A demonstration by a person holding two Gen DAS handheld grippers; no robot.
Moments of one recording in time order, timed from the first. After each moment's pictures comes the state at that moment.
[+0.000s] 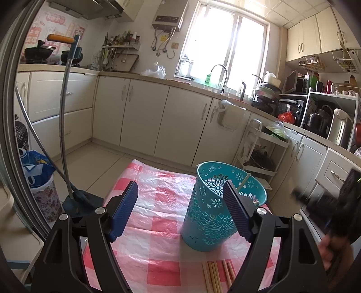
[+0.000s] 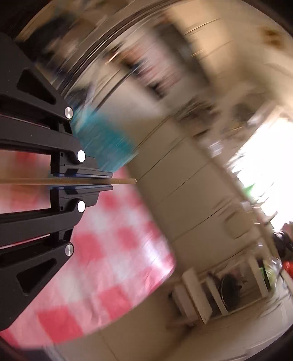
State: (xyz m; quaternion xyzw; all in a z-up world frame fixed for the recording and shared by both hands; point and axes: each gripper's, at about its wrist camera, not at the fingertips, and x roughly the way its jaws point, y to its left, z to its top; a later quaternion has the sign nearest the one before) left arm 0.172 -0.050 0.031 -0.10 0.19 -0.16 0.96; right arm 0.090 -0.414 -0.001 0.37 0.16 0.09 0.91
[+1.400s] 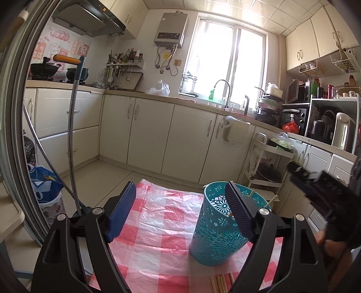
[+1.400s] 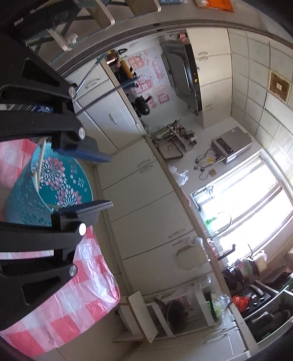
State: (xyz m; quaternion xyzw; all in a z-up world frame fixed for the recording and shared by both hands) left arm 0.165 -0.039 0.047 -0.09 0.14 -0.13 0.98; right arm 0.101 -0.334 0.037 0.24 0.07 0.09 0.96
